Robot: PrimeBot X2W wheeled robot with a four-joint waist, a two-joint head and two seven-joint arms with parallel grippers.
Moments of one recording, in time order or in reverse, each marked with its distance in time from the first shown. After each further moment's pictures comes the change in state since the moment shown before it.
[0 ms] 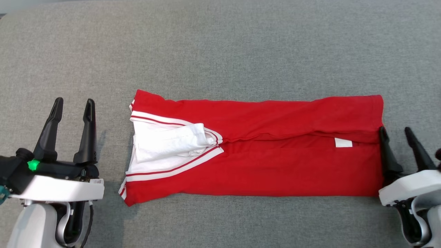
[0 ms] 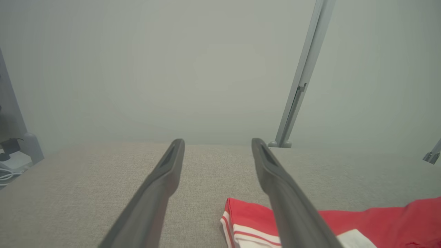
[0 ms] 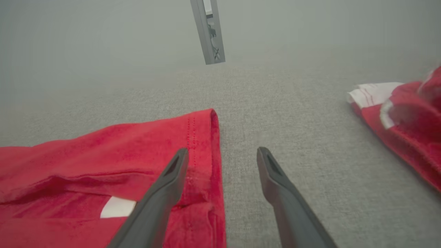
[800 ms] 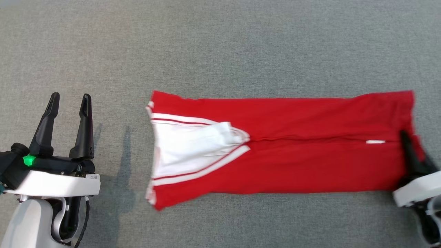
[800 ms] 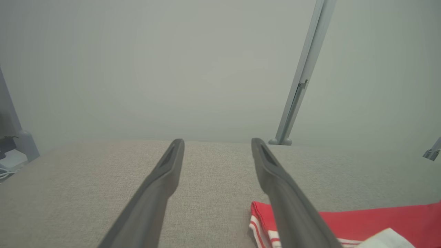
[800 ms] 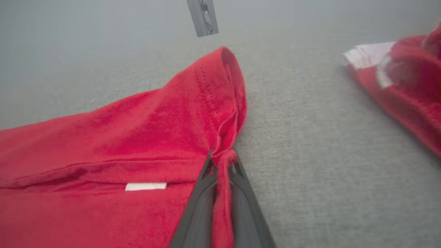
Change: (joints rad) left arm -0.031 0.014 -0.006 0.021 -0.014 -0.002 0.000; right arm -0.010 -0.074 0.037 0.067 0.109 0.001 0.013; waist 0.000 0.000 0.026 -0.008
